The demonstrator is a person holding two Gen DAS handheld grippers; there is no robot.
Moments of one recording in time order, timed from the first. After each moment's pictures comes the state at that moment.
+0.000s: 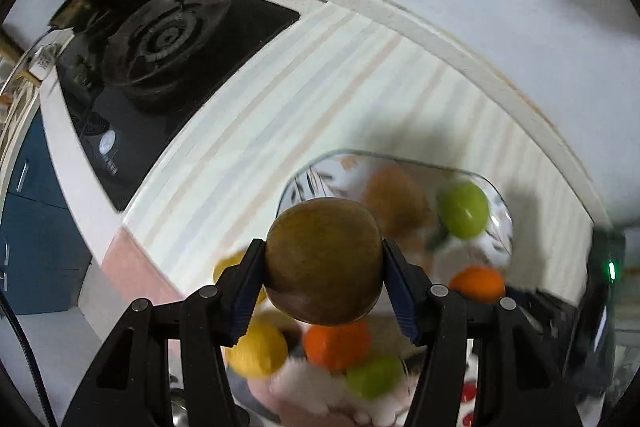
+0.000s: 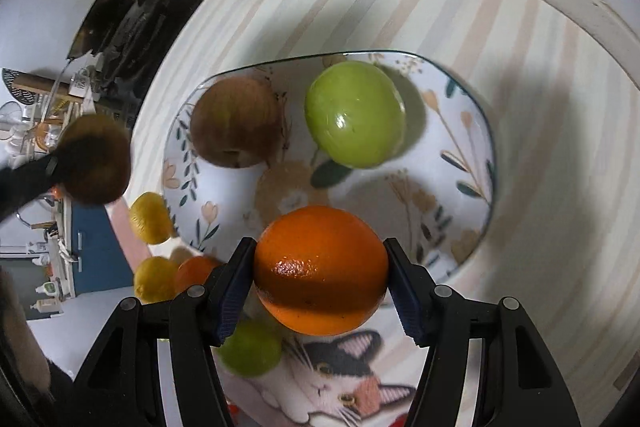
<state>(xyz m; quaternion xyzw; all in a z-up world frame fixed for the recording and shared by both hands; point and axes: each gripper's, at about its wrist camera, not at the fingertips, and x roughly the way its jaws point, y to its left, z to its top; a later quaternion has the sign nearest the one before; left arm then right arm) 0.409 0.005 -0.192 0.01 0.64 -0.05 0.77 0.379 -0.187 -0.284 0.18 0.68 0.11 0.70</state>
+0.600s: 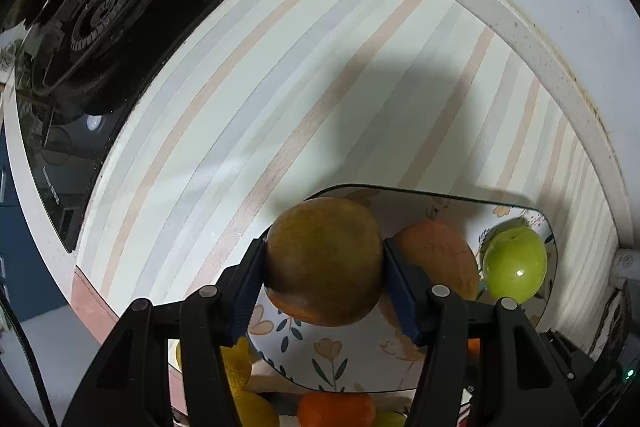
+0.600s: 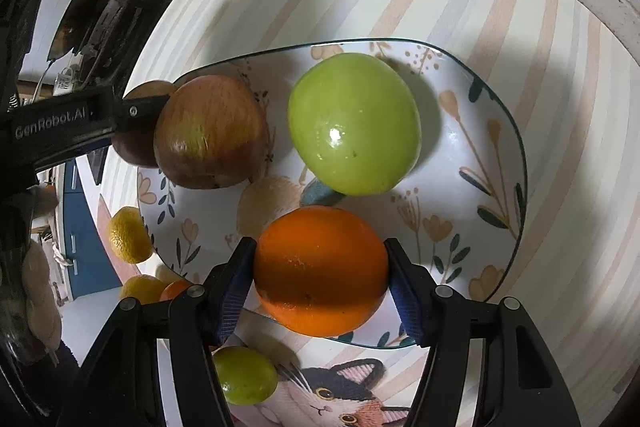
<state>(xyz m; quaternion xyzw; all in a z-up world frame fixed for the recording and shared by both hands) 0.473 -0.012 -0.274 0.03 0.70 -0.05 0.71 0.398 -0.176 -0.318 0.18 0.70 0.09 0.68</state>
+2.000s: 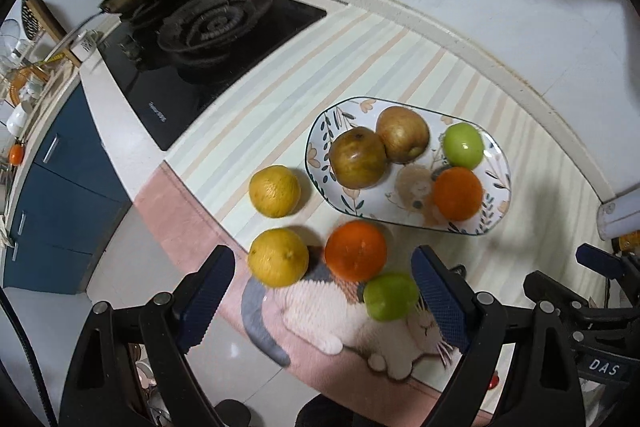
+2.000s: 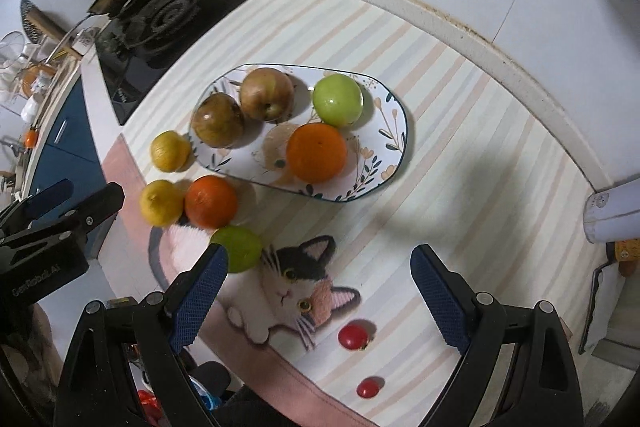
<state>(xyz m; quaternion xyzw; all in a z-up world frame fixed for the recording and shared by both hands) 0.284 0.013 -0.147 0.02 0.59 0.00 0.81 0.280 -0.183 -0.160 0.04 0.64 0.08 0.76</state>
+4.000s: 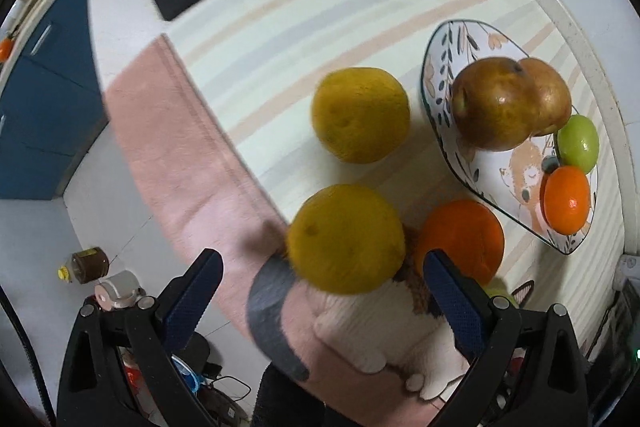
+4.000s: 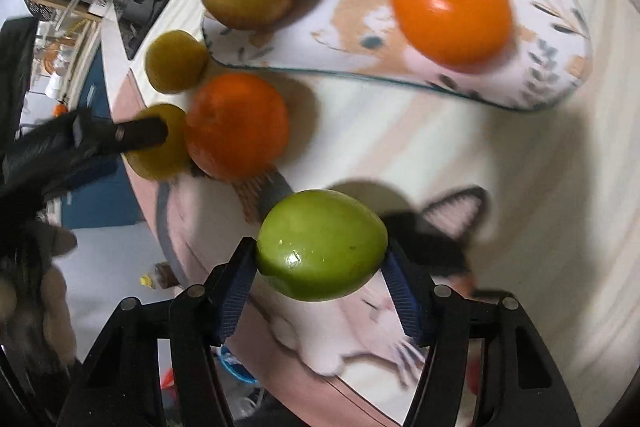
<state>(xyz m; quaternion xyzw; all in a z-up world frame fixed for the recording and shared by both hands) 0.315 0.084 -0.283 -0.08 0.71 0.07 0.70 0.268 -0.106 -0.320 0.11 0.71 0.16 0.68</state>
